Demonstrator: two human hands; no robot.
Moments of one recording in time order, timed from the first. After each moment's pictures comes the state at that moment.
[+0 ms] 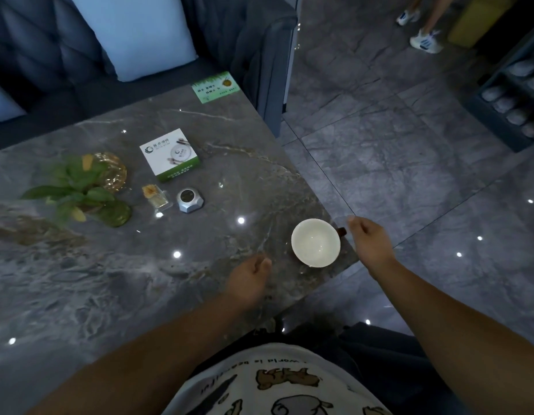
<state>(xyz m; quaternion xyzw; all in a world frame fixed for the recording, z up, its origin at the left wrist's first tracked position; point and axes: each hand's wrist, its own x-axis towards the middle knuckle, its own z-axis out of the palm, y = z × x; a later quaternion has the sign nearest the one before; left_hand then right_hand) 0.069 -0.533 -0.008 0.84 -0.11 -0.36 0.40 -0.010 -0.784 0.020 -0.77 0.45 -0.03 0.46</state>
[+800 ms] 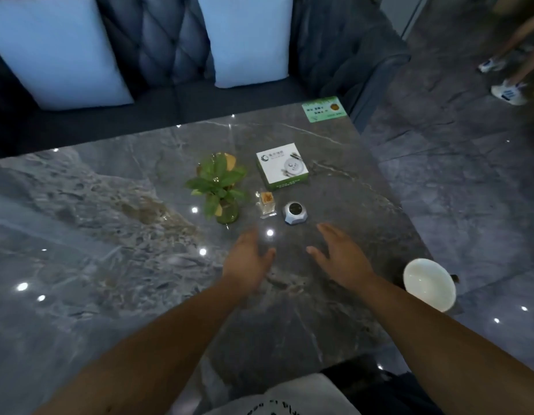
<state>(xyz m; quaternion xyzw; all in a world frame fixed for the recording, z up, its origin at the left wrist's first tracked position) 0.202 -0.362 0.014 0.90 -0.11 -0.18 0.37 0.141 -0.575 0.019 -0.96 0.10 0.08 0.25</state>
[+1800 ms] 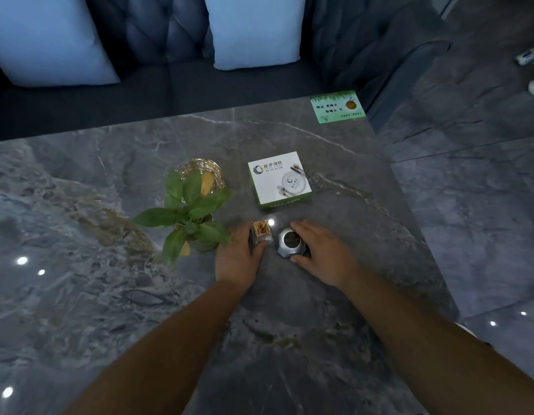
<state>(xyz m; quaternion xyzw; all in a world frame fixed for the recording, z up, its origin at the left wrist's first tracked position) 0.283 -0.412 -0.053 0.93 -0.06 -0.09 0.36 0.251 -0.615 -0.051 -0.96 -0.06 0.10 0.25</state>
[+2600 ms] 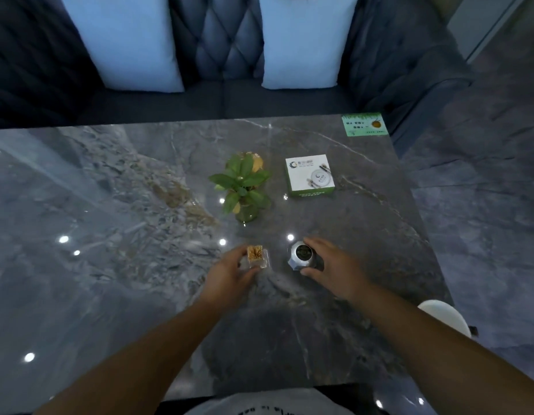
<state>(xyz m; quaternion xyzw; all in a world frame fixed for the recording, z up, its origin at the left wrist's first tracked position) 0.167 -0.317 0.009 0.89 -0.03 -0.12 0.43 0.171 -0.577 0.005 -0.93 -0.05 0.13 0.33</state>
